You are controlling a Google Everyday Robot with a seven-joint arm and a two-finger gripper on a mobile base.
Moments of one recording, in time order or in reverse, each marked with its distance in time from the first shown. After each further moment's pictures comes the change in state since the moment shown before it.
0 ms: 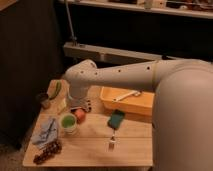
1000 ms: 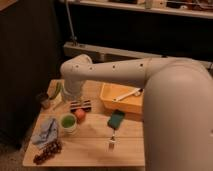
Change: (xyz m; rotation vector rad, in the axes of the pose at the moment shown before) arm -0.048 0.033 0.004 -0.028 -0.021 -0.072
